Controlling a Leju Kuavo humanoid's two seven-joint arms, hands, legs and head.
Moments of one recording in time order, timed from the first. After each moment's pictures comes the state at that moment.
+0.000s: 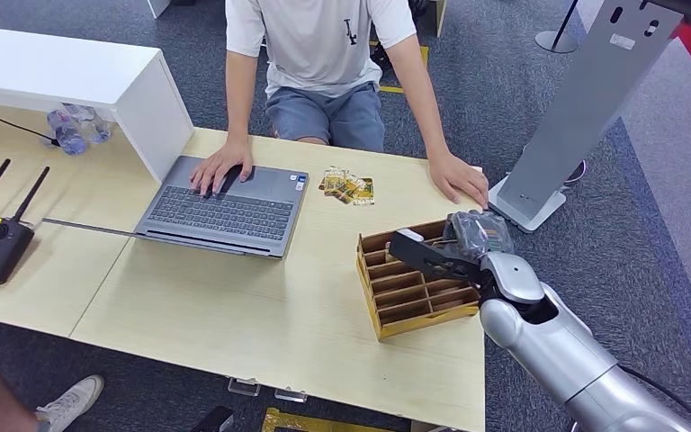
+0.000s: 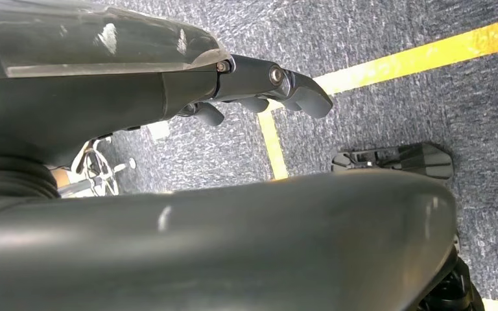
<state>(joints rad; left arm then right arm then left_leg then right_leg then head) -0.11 0.11 -1.23 -0.20 1.17 0.14 0.03 -0.79 -0.22 0.97 -1.07 0.63 0.02 0.55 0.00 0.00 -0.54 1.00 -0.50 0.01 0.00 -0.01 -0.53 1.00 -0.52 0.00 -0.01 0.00</state>
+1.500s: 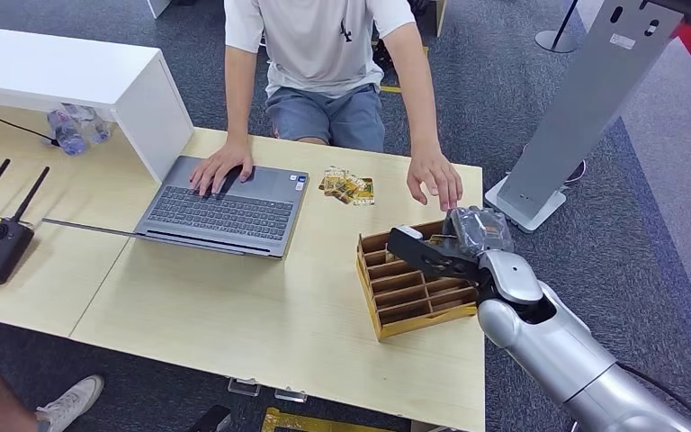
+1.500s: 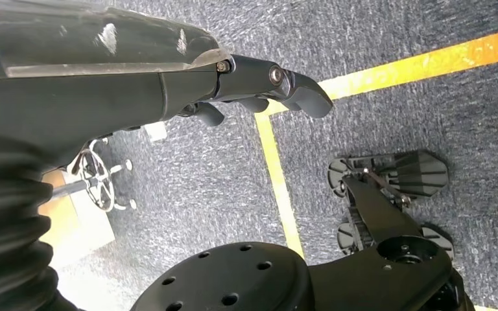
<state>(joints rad) -0.11 0.11 -1.23 -0.20 1.18 0.15 0.02 -0.80 -0.22 0.98 -1.11 0.64 -0.03 0.58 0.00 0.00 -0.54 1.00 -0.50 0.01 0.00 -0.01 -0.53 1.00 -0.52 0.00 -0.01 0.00</state>
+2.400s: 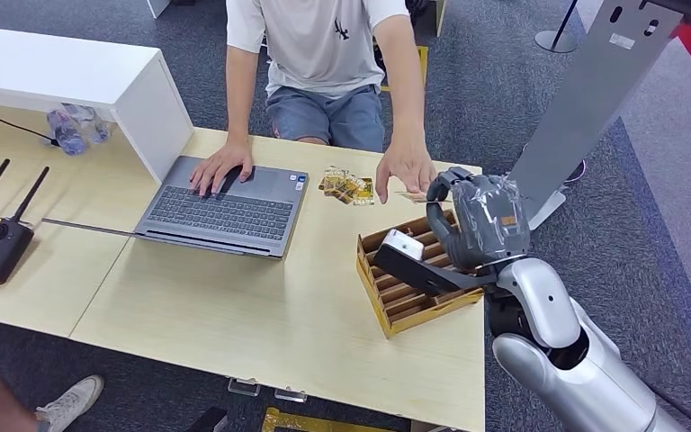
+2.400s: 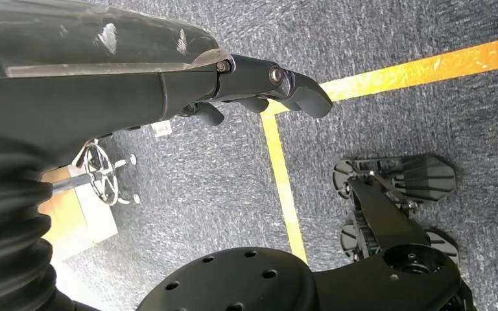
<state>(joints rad) -0.10 0.12 -1.23 -0.20 1.20 0.16 0.03 -0.69 -0.31 0.88 -1.61 0.83 -0.18 0.47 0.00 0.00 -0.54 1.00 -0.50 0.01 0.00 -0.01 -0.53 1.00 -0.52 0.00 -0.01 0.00</state>
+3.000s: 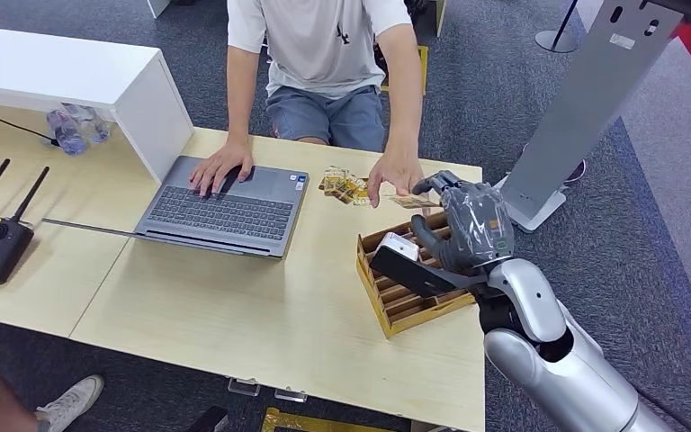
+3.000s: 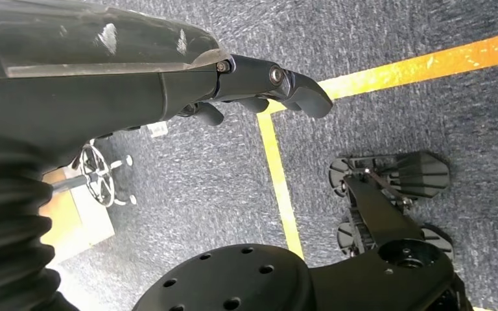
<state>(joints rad) -0.10 0.12 -1.23 -0.20 1.20 0.16 0.01 -0.68 -0.28 0.88 -1.52 0.68 -0.23 0.37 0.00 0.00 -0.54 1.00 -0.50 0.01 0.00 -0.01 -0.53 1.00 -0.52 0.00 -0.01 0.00</state>
